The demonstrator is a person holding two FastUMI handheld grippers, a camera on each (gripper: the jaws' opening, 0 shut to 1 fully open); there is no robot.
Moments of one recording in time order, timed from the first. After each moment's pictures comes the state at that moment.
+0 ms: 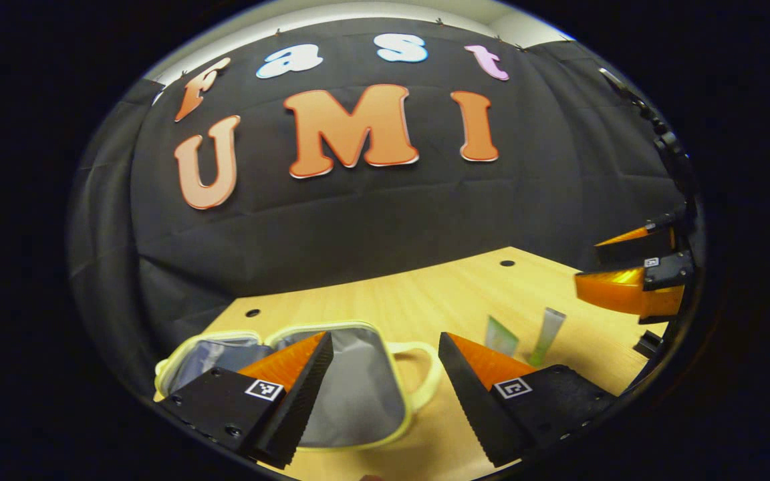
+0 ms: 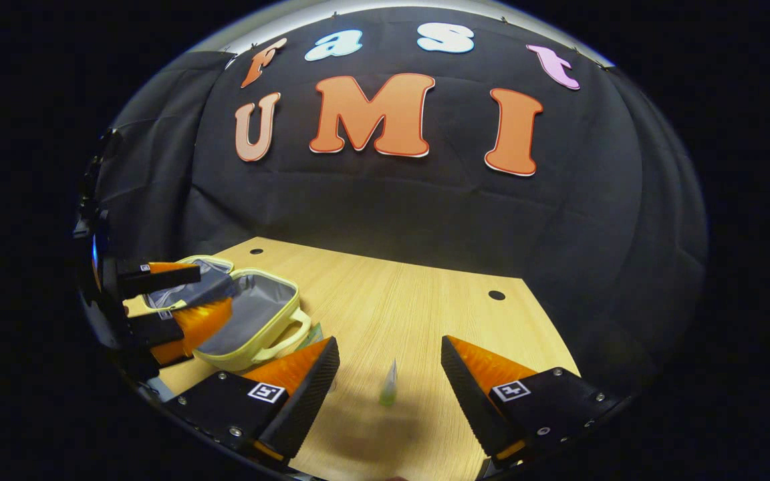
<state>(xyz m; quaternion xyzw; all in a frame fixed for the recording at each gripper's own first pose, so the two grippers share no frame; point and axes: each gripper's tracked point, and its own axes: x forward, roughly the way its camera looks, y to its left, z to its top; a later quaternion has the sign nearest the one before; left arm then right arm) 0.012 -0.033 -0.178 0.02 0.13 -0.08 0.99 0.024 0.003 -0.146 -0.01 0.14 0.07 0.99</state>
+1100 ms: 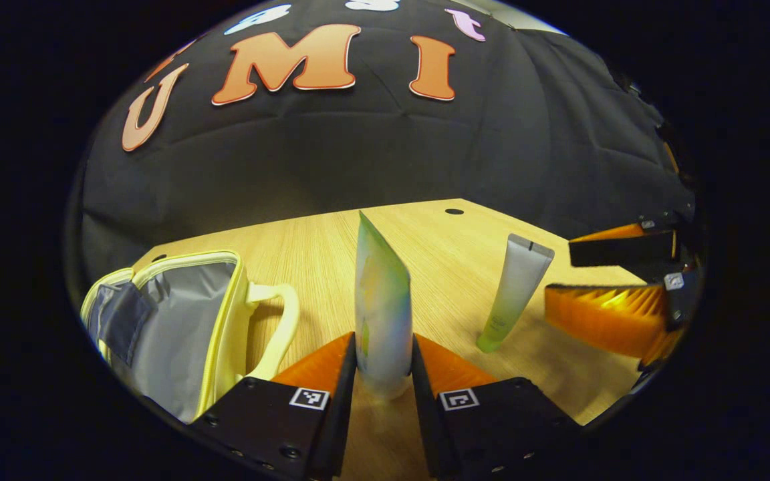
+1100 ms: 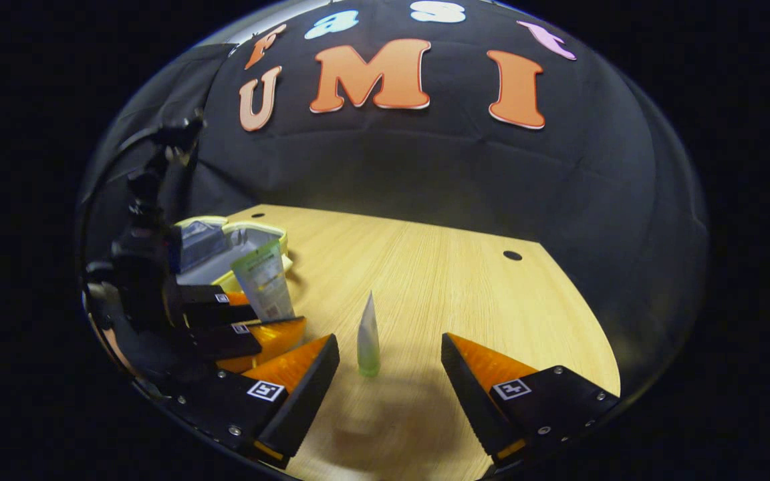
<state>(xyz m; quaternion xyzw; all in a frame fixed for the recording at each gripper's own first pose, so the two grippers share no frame) 0.059 -0.152 -0.299 -0.03 0.23 -0.16 0.96 0.045 -0.008 -0.263 -0.01 0.21 0.11 0.97</state>
